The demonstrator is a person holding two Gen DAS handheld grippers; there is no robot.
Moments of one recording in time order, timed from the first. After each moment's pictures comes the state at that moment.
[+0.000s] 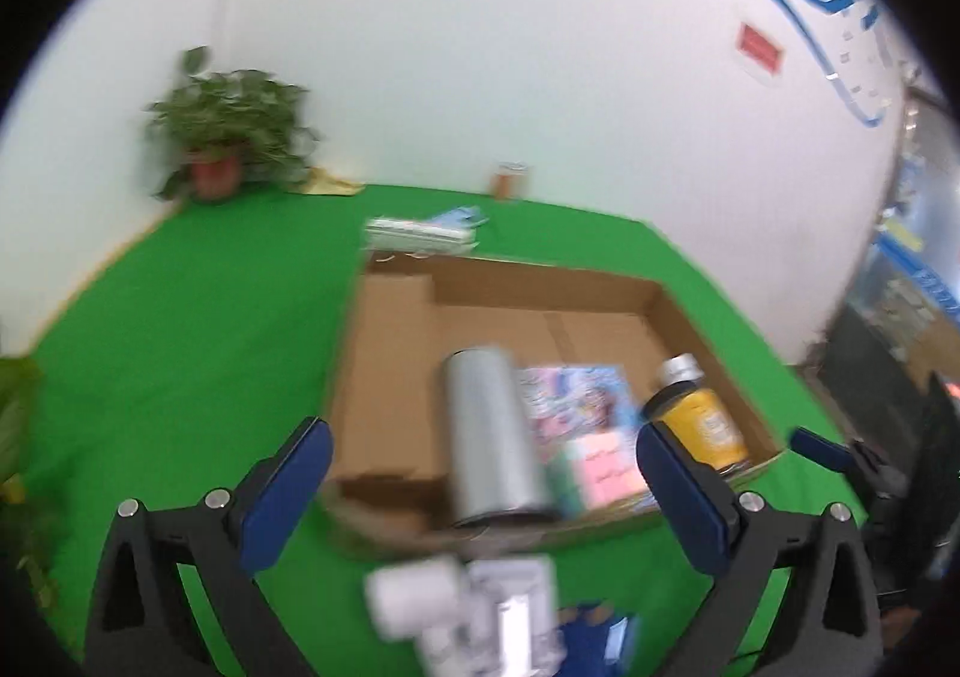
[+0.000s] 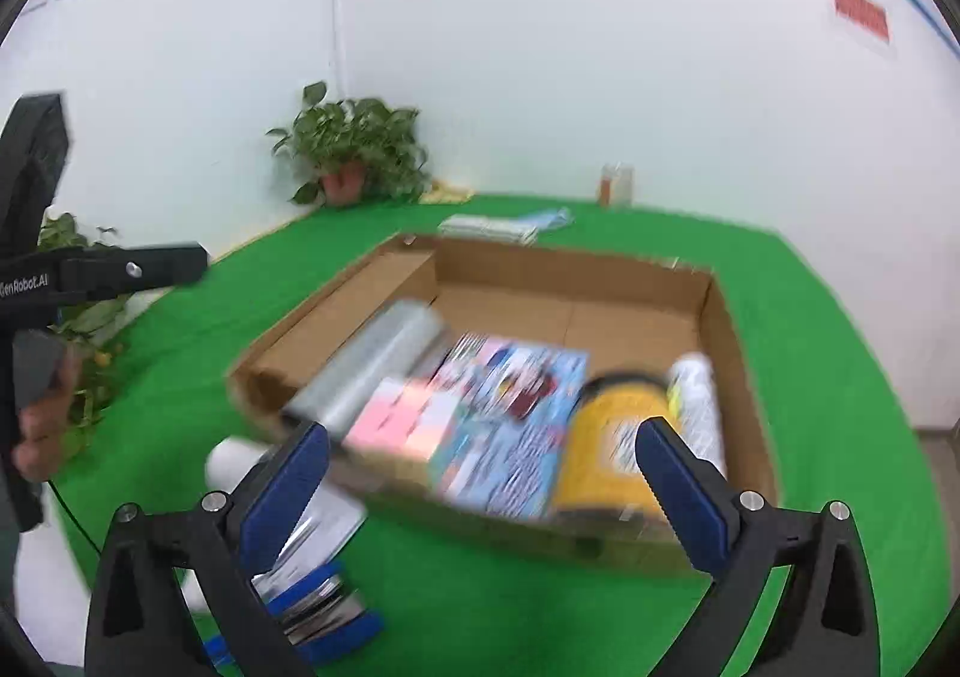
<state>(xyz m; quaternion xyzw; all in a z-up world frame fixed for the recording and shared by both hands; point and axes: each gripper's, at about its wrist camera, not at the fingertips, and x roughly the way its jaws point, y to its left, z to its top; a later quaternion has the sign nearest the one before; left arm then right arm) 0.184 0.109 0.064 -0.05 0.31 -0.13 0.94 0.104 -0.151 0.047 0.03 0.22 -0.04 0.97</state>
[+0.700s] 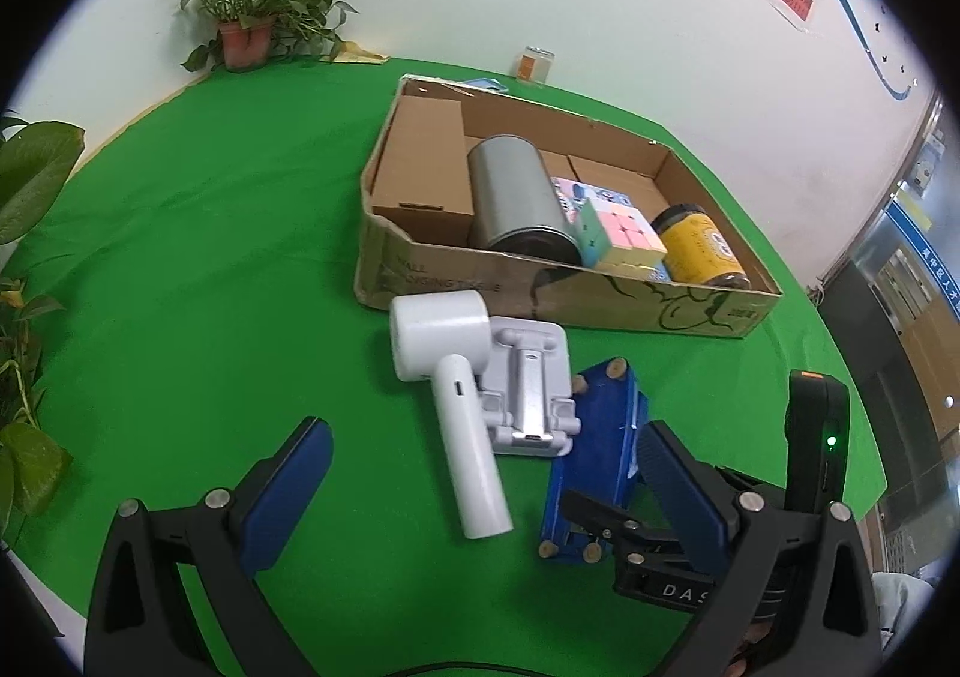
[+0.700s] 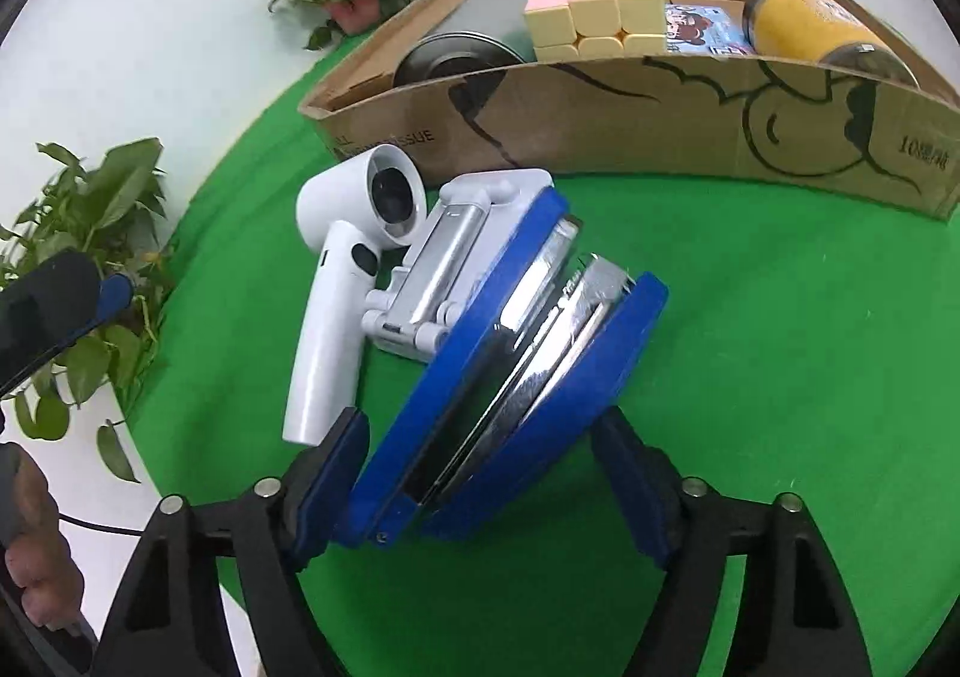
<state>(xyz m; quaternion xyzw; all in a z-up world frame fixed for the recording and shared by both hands) 0.096 0.126 -0.007 -0.08 0.42 -0.14 0.89 0.118 -0.054 -0.106 0.18 0.41 0.02 0.90</state>
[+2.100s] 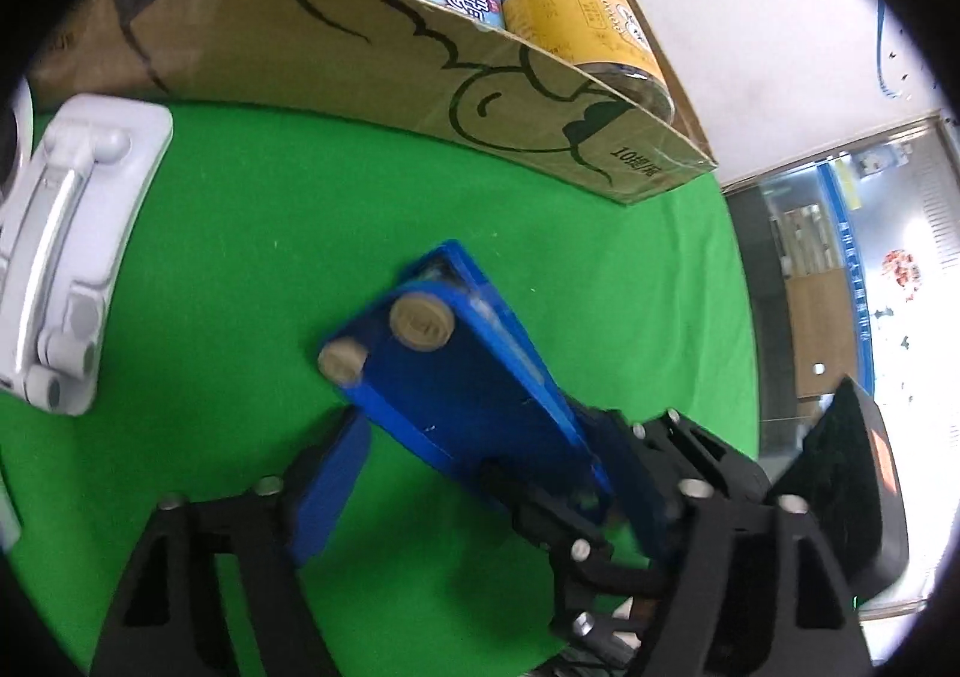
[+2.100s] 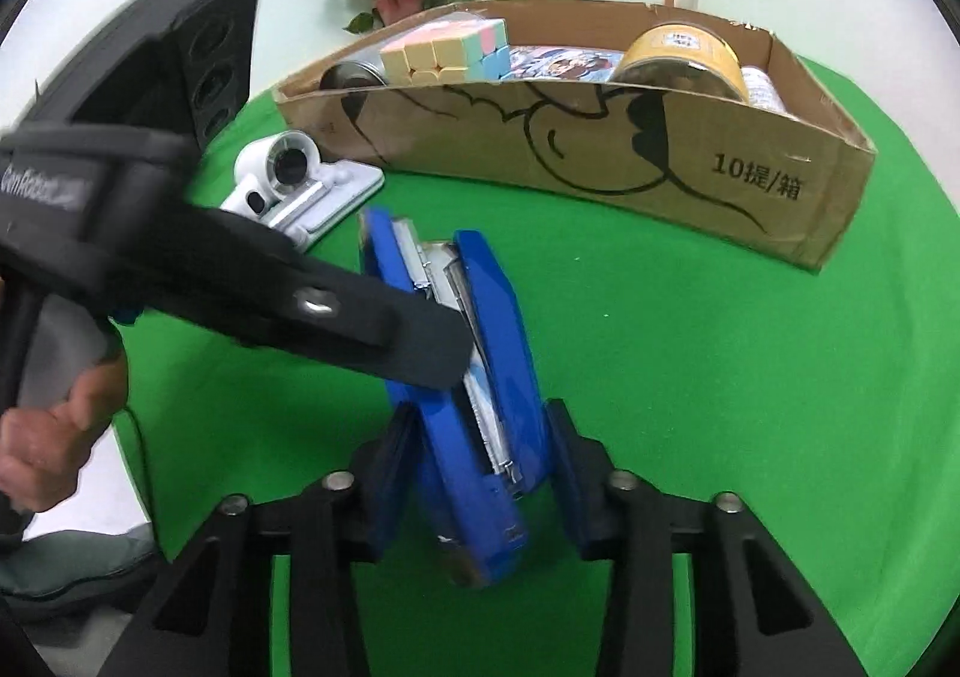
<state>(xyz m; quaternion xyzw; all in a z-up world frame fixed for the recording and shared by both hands) 0.163 -0.043 -0.100 -0.18 0.61 -0.28 0.72 0.057 -0.162 -0.103 0.04 0.39 0.04 0.92</state>
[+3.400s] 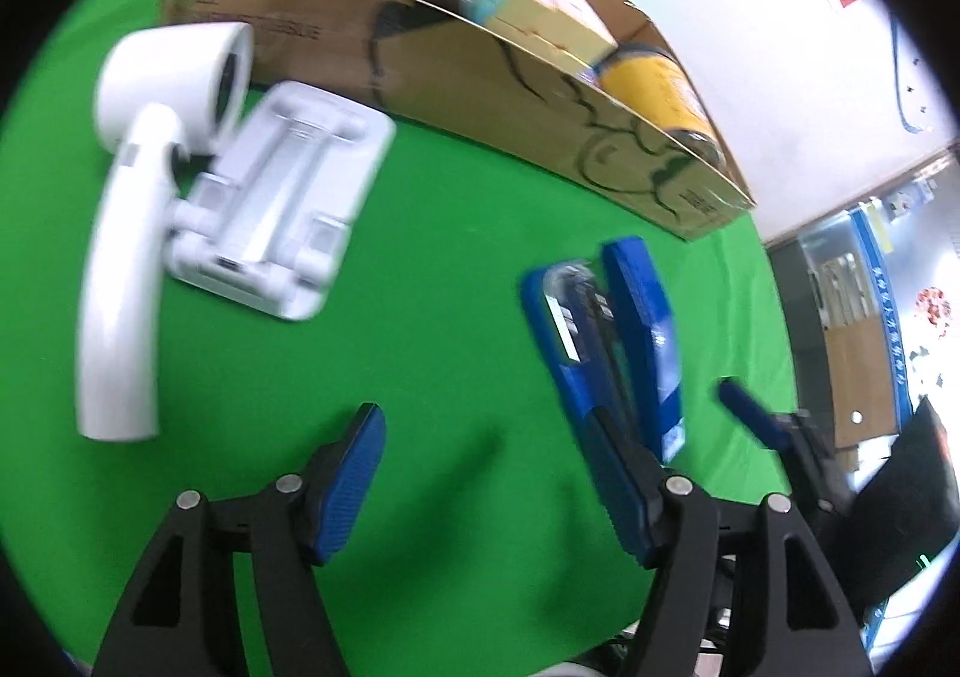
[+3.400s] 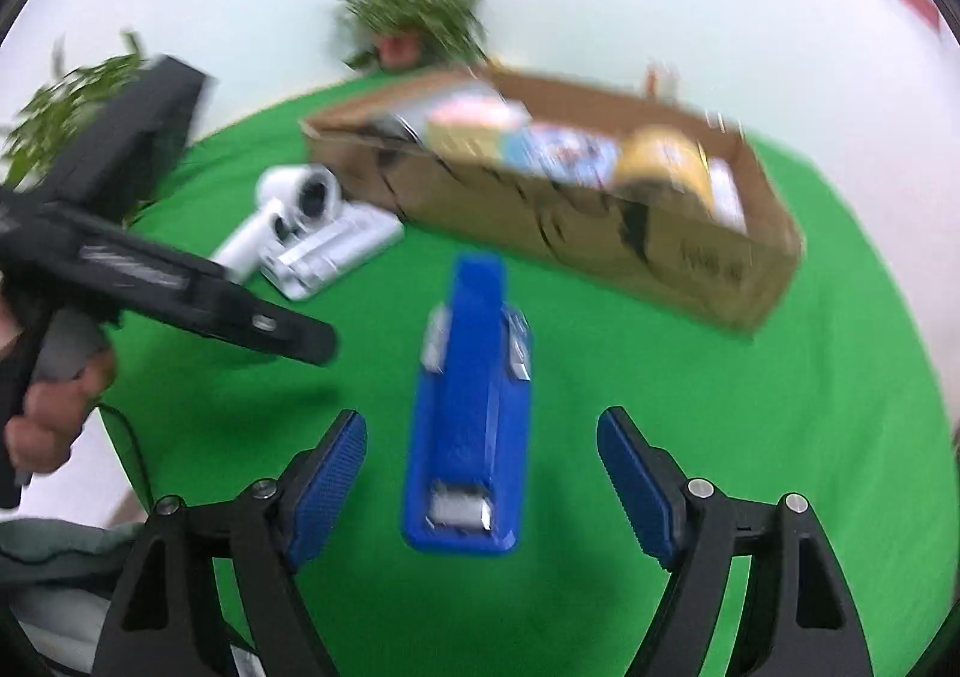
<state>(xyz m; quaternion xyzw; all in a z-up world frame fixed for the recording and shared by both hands) 0.109 0.042 -0.086 -0.19 0.56 -0.22 0.78 0.025 -0.132 -0.073 -0.01 0.35 -0.01 0.94</state>
